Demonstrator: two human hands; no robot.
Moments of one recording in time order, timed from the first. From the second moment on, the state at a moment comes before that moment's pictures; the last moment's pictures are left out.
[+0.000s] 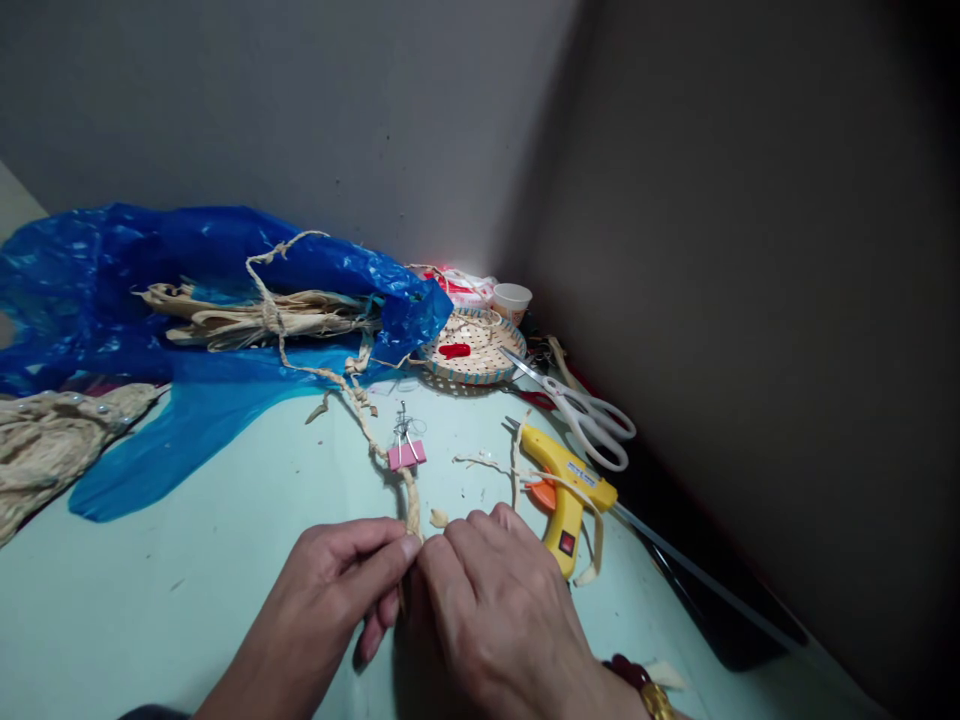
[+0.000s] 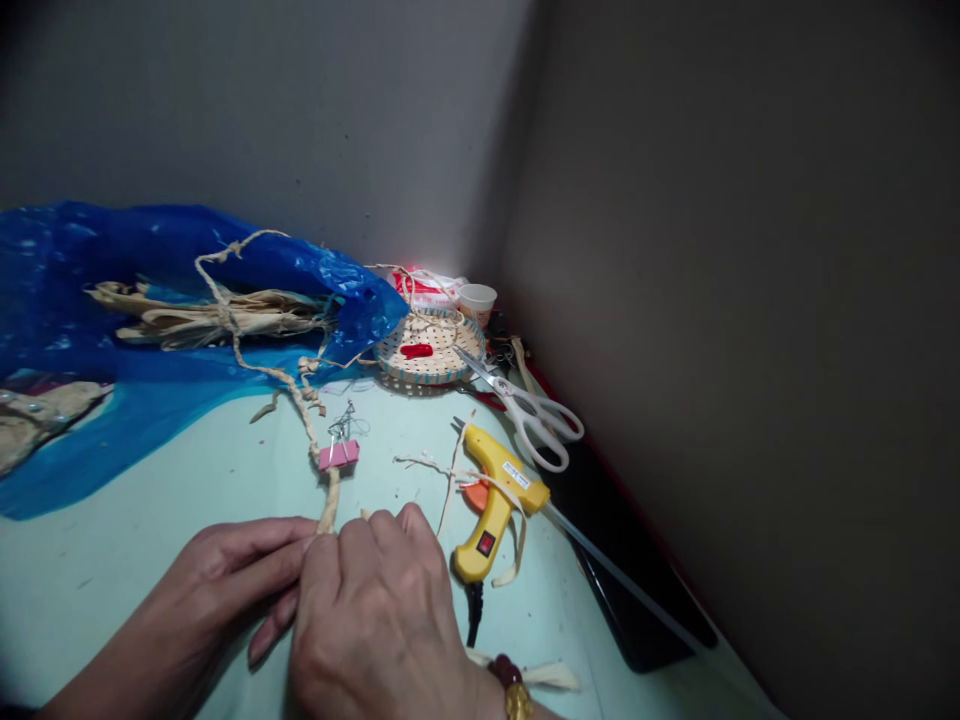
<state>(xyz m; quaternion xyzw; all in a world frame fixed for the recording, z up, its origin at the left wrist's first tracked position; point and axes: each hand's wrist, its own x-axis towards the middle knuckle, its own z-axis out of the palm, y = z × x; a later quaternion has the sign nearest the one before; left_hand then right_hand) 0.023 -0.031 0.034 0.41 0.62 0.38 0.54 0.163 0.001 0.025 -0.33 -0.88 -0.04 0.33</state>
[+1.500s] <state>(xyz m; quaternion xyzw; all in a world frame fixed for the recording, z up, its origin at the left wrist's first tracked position) 0.014 -0.042 0.030 0.40 0.62 0.46 0.51 0.165 0.025 0.039 -0.41 -0.73 0.50 0.22</state>
